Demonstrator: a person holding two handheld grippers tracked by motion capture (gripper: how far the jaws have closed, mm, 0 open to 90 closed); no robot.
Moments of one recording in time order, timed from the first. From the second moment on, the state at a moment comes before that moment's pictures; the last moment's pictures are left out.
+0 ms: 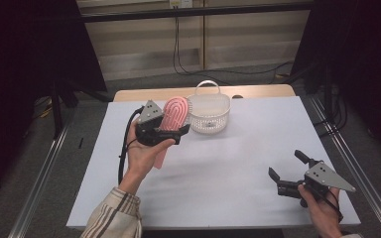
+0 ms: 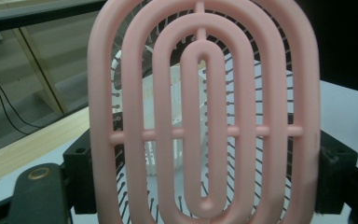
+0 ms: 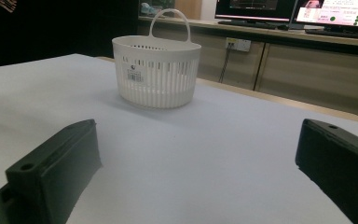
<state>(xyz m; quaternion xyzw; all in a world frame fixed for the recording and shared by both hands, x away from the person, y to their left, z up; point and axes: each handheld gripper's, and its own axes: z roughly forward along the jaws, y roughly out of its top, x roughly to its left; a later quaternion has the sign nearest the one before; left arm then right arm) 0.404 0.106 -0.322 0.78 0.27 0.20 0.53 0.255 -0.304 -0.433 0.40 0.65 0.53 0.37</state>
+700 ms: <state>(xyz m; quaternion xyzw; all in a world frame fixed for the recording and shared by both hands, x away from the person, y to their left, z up) 0.406 0.094 -0.311 0.74 0.24 0.23 0.59 0.255 -0.304 -0.433 0.40 0.65 0.53 0.37</state>
